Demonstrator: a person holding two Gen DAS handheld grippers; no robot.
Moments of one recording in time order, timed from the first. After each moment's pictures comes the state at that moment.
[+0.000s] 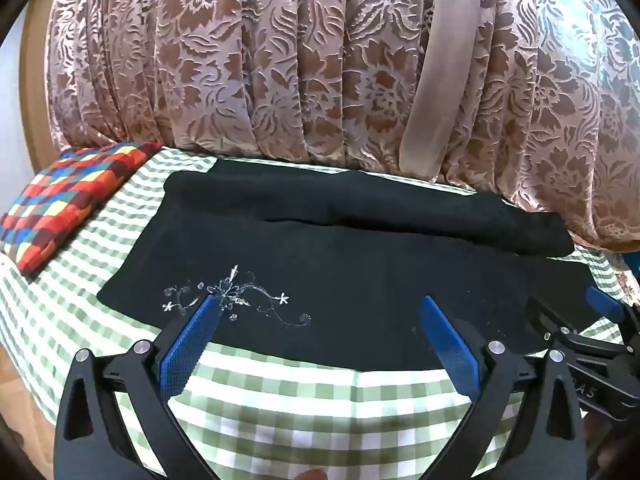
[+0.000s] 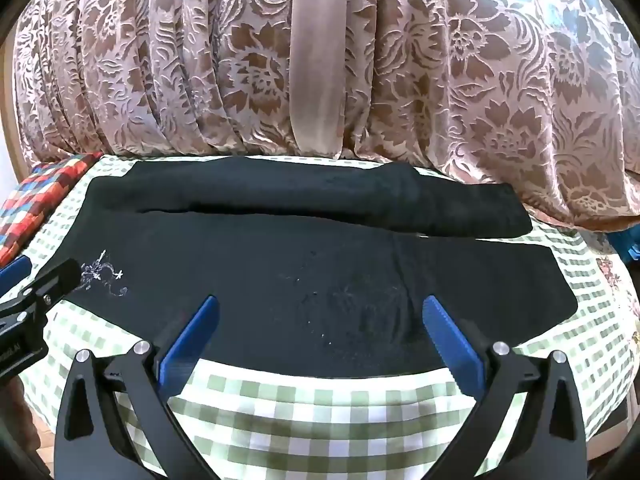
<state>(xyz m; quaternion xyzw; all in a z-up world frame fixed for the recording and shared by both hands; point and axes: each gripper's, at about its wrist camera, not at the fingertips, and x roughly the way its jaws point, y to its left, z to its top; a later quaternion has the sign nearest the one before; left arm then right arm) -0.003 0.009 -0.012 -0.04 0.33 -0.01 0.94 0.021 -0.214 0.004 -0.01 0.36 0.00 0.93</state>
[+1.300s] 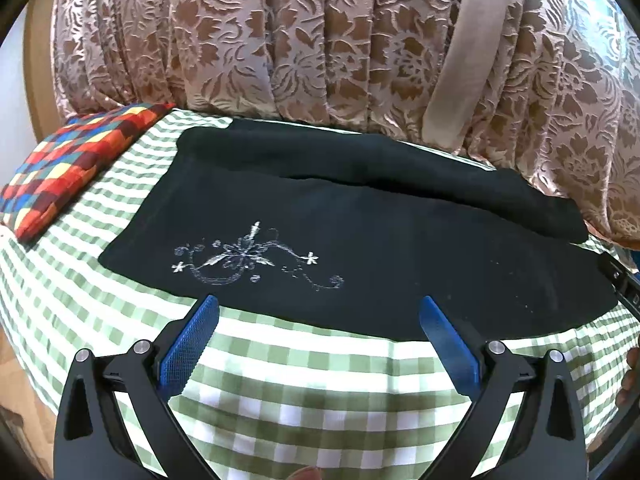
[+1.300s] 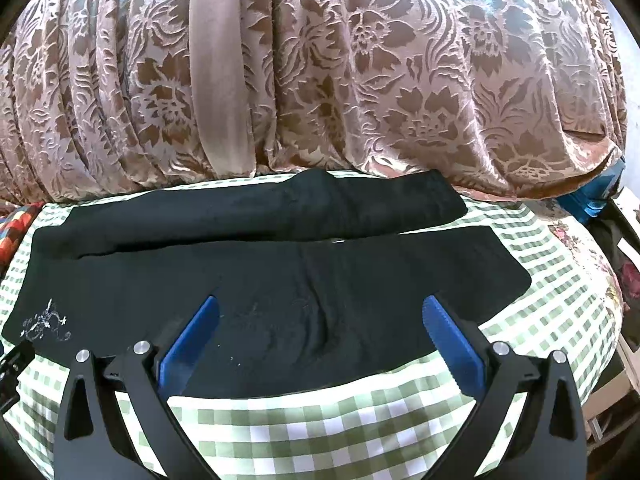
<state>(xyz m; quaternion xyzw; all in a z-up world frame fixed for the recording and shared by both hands) 0.005 0.035 -0.042 -0.05 0.37 0.00 0.93 0.019 -0.275 0.008 0.03 0.34 -0.11 0.93</state>
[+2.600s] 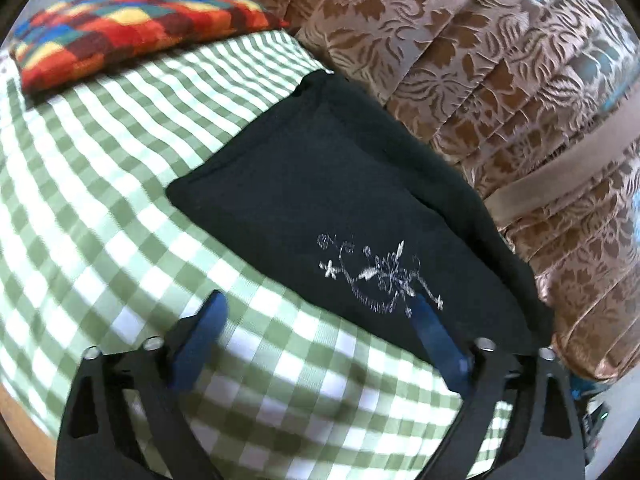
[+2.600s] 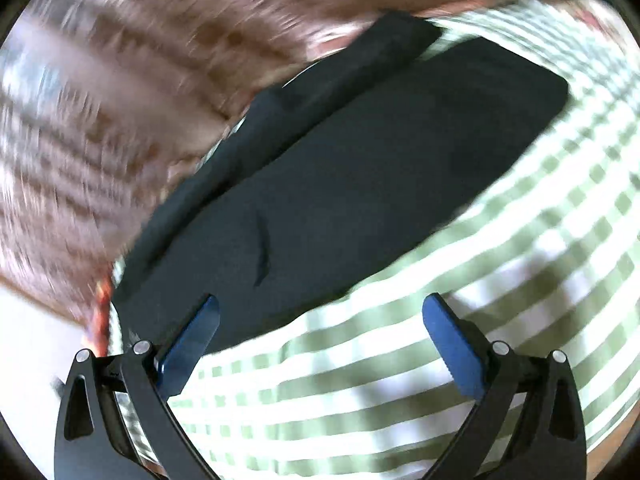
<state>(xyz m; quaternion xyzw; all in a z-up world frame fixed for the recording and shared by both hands) 0.026 0.204 -0.090 -0.31 0.41 0.01 0.86 0.005 -0.447 -0.066 0.37 0.44 0.00 0.82</state>
